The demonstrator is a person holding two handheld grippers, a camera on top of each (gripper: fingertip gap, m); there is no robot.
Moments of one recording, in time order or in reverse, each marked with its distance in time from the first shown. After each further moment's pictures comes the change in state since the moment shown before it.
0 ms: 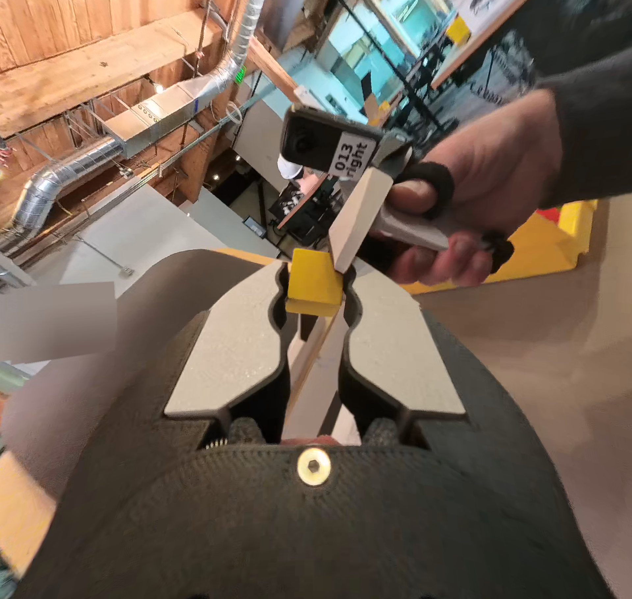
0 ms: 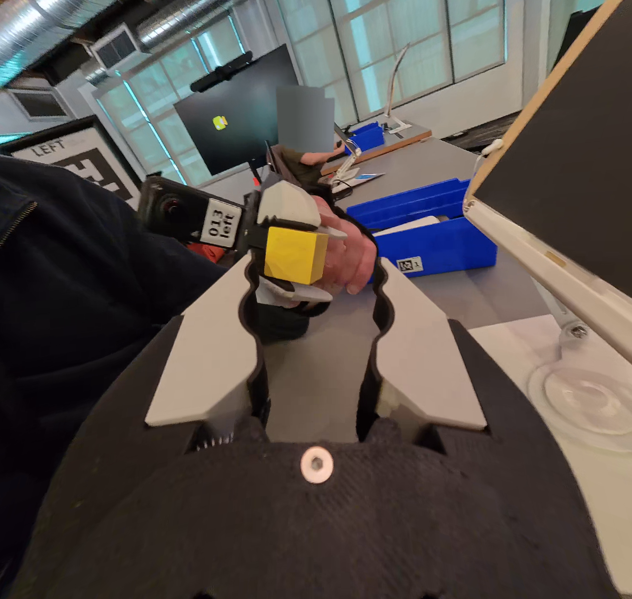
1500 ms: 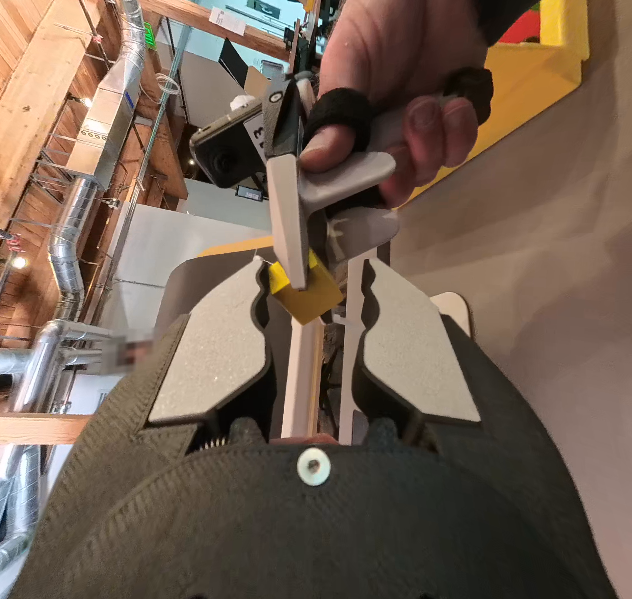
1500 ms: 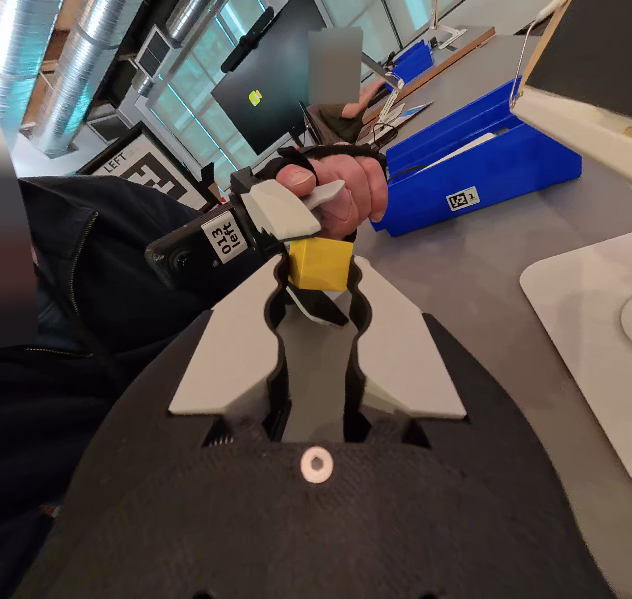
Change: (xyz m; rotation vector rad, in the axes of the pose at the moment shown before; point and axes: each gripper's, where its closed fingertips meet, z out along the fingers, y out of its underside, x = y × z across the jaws) left arm 0.036 0.027 0.008 -0.234 0.142 0.452; right arm -0.001 0.032 -0.012 -0.131 -0.110 0.256
